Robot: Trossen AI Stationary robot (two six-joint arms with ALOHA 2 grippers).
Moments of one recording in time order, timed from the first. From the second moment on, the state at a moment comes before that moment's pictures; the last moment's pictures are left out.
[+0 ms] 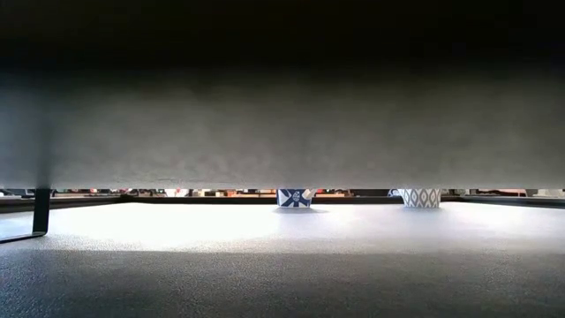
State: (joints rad) left arm -0.05 0.81 0.99 -0.94 -0.22 -0.54; right arm 0.49 1.85 2.04 -1.57 0.11 1.16
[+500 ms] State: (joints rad) left arm -0.05 0.83 0.99 -0.92 -0.26 -0.59; right arm 0.67 1.48 1.58 -1.57 0.02 1.44
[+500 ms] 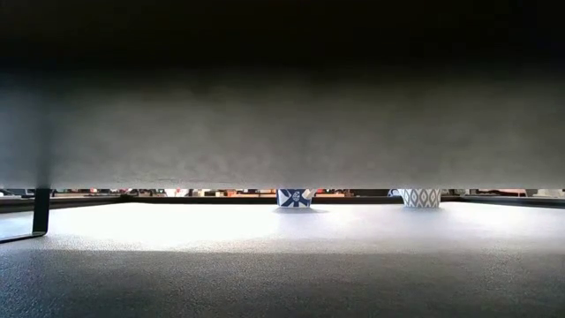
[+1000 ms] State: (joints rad) left arm -0.05 0.92 0.99 -0.92 -0.31 -0.68; right arm 0.77 1.36 1.18 -1.38 -0.11 1.49
